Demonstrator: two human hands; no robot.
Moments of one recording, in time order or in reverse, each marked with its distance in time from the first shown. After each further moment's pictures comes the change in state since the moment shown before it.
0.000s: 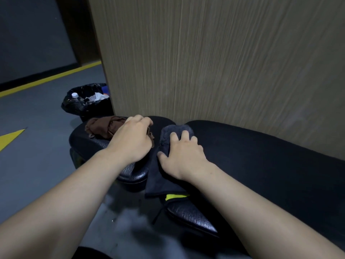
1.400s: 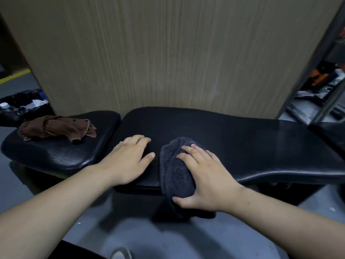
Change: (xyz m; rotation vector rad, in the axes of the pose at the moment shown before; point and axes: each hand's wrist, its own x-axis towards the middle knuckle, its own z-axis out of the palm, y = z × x) left_hand -0.079 0.112 0.049 0.041 -0.371 0.325; right_hand -0.199 0.155 0.007 -0.070 0.233 -0.130
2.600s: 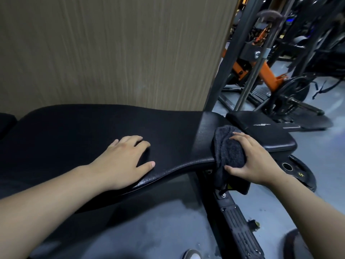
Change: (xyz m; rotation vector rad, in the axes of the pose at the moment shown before) left_hand 0.064 0.174 0.044 0.037 -0.091 0.299; right_hand -0.173 0.262 -0.065 -0.044 0.160 0.459
